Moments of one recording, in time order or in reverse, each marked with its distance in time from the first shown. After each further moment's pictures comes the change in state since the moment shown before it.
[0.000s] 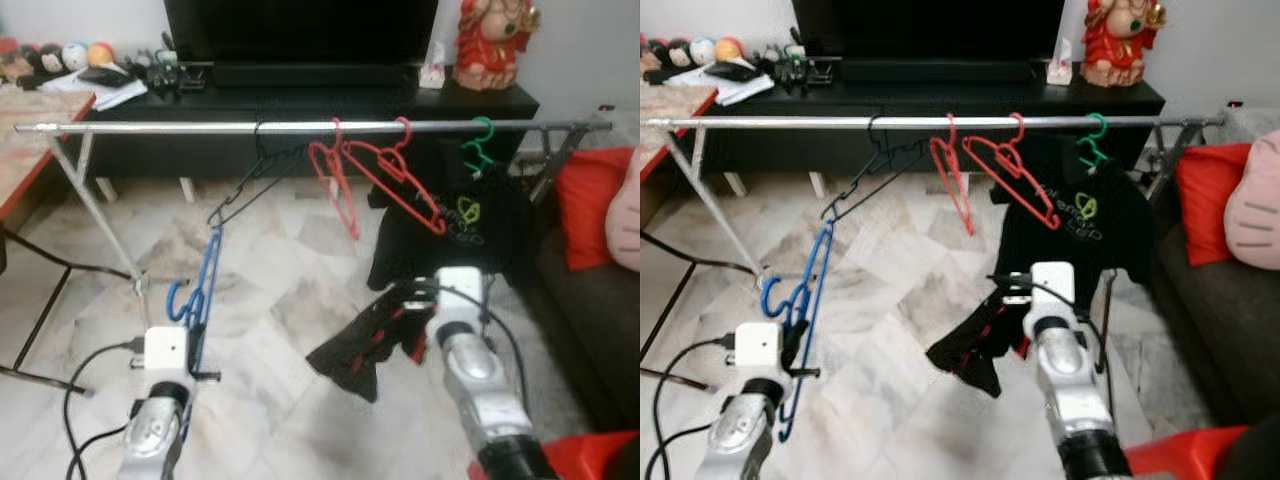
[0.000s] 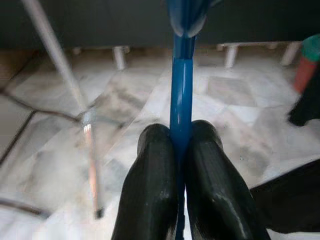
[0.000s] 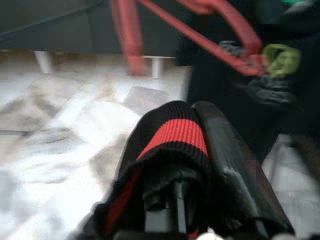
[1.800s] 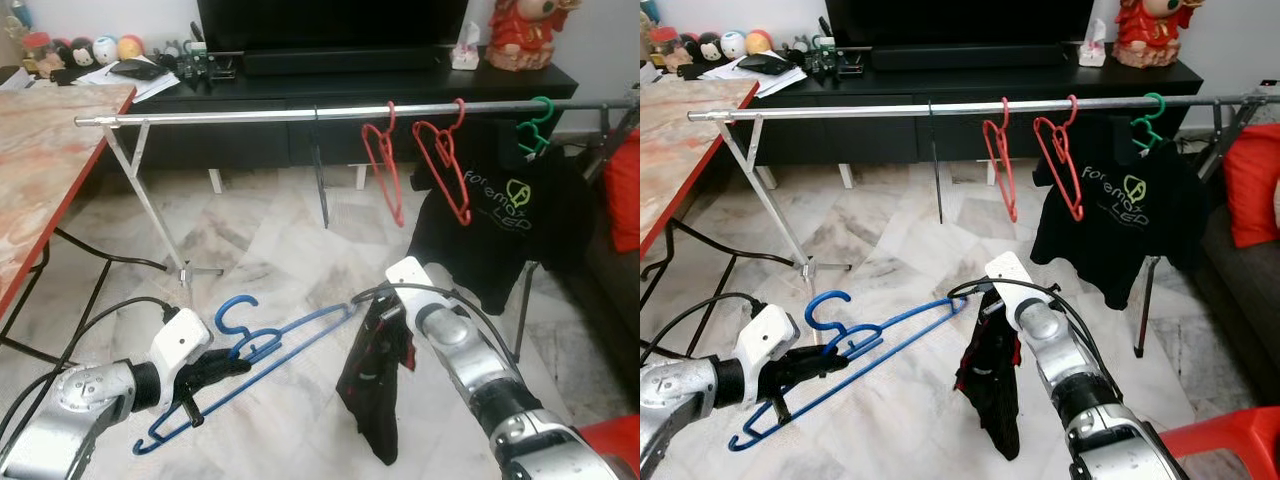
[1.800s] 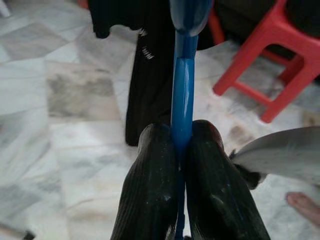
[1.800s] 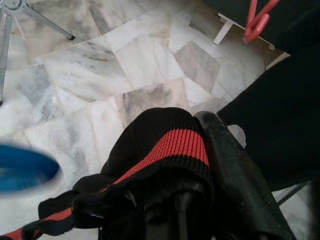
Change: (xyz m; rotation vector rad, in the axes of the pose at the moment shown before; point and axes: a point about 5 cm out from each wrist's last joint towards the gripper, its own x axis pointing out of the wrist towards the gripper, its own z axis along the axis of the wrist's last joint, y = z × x) left arm -0.030 -0.010 0.083 0.244 0.220 -1.054; right arm 0.035 0.013 0.006 -0.446 0.202 0.252
